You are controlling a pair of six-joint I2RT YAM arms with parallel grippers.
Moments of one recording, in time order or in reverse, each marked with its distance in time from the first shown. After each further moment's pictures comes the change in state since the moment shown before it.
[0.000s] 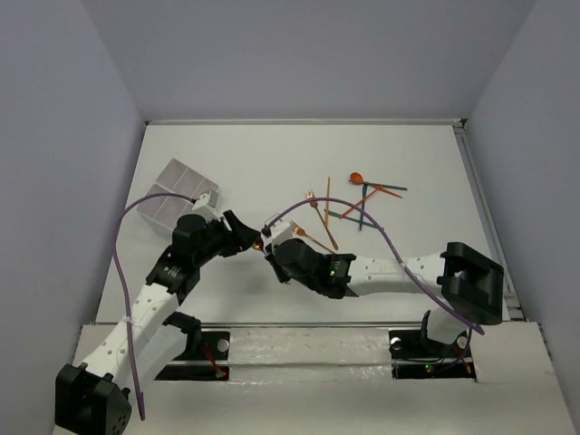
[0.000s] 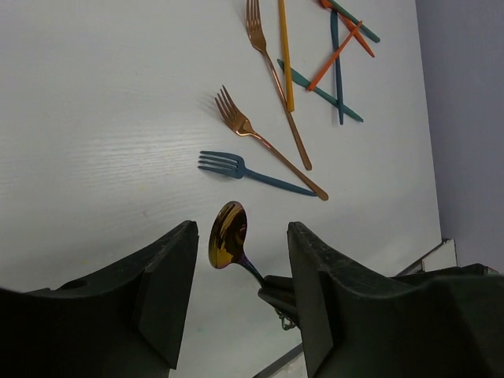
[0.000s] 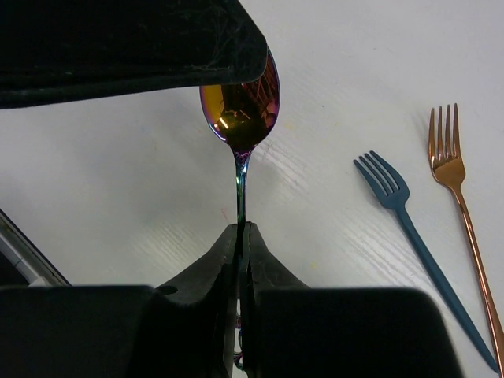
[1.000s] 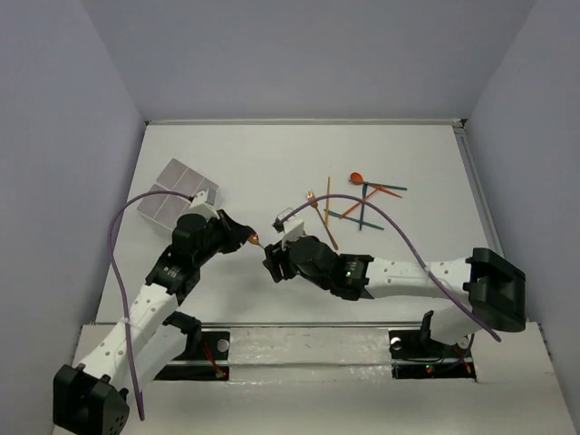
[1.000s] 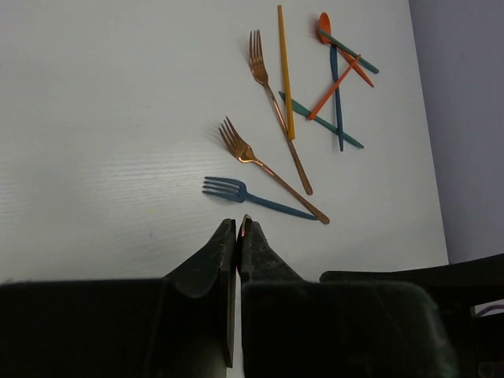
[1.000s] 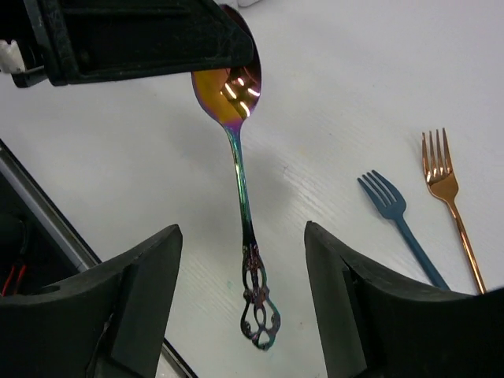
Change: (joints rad) left arm -0.024 -0.001 0.002 0.032 -0.070 -0.003; right arm -0.002 -0.113 -0.054 0.062 -0.019 0.035
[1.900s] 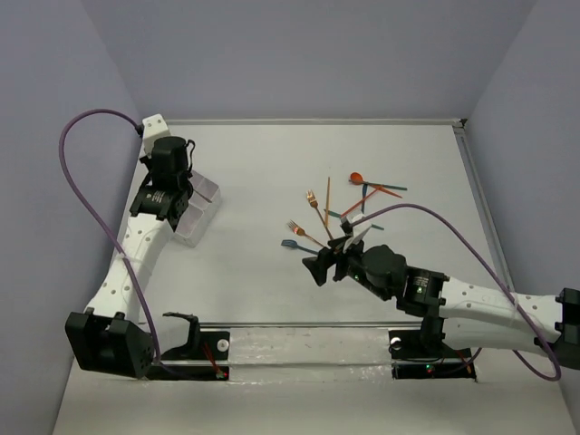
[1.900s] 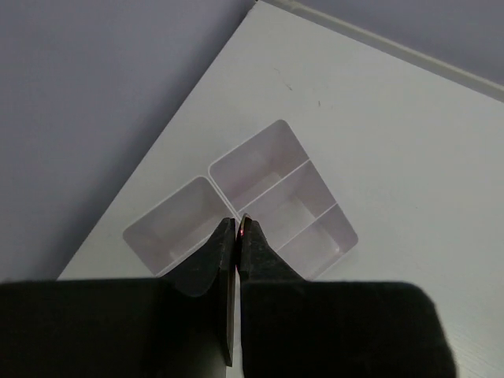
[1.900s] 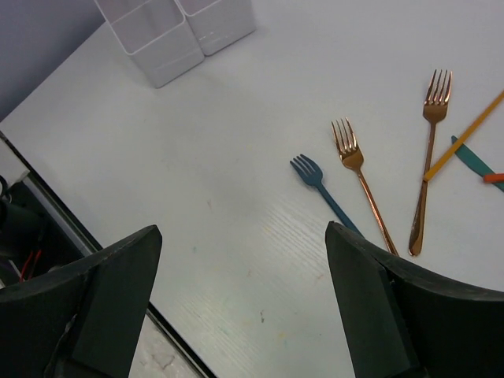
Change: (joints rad) left arm 0.210 0.431 0.676 -0.285 -0.772 0.428; right arm -0.040 -0.585 -0.315 -0.060 0.042 -0.008
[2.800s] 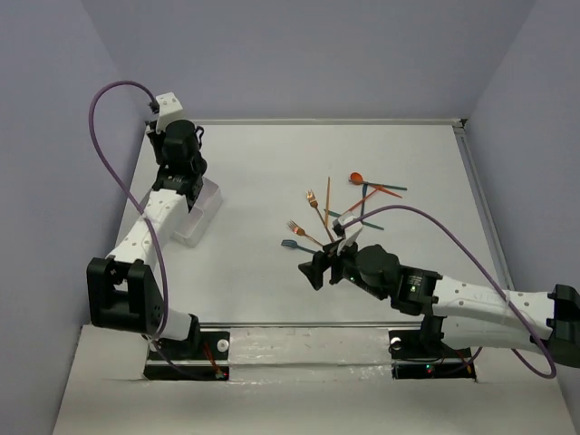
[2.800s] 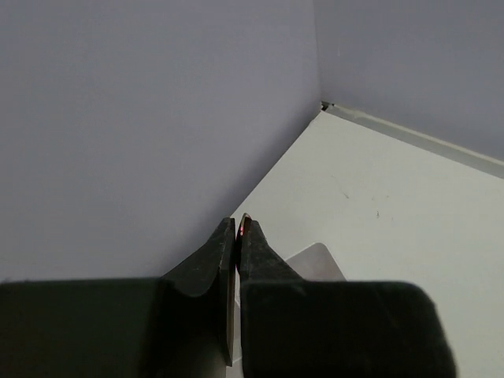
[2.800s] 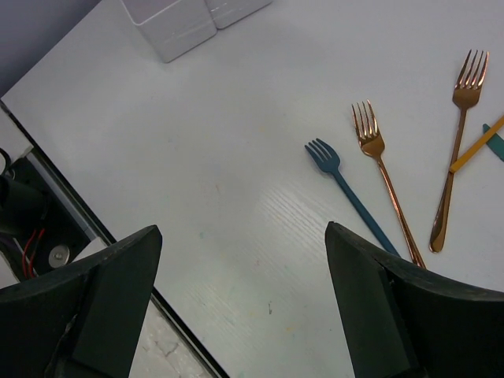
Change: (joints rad) left arm 0.000 0.245 0.016 0.526 -0.267 0.361; right arm -0.011 0.044 -0.012 0.014 -0.073 0.008
